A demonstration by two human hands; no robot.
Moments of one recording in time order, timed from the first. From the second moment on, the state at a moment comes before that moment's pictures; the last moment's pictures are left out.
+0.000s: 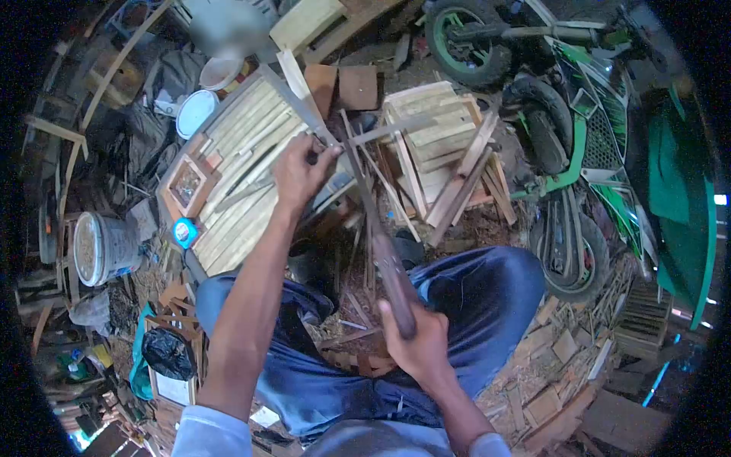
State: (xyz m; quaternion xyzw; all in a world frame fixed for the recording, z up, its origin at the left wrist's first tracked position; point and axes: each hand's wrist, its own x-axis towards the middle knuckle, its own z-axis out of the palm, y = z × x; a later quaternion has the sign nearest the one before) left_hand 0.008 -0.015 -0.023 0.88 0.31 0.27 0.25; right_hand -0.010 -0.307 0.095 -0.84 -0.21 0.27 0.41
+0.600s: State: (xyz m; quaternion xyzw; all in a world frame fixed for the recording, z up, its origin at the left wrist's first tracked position) left_hand 0.011 -0.015 -0.029 0.88 0.29 0.28 0.26; right_hand 0.023 -0.241 0.044 -0.82 -0.24 0.18 0.48
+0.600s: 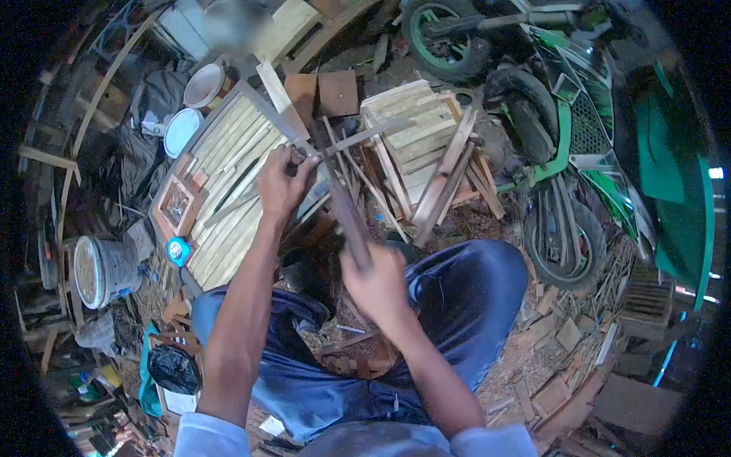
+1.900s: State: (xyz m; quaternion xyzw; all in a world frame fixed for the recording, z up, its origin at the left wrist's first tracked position) left_hand 0.010 -0.014 -0.029 0.87 0.28 0.31 0.26; right_hand 0.014 -0.248 0.062 -0.85 -0.16 0.24 0.43
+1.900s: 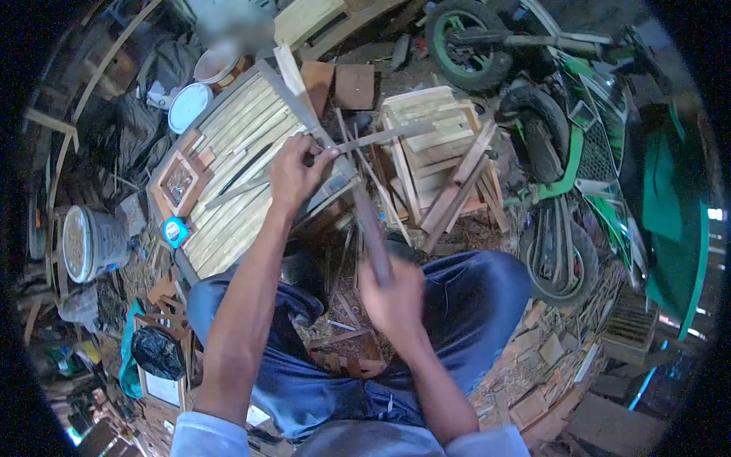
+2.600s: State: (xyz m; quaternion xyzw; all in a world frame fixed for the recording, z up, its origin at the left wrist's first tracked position) left_hand 0.011 -0.011 -0.029 0.87 0.29 0.28 0.28; right_hand -0.001 -0.282 0.076 -0.85 -0.22 0.22 0.42
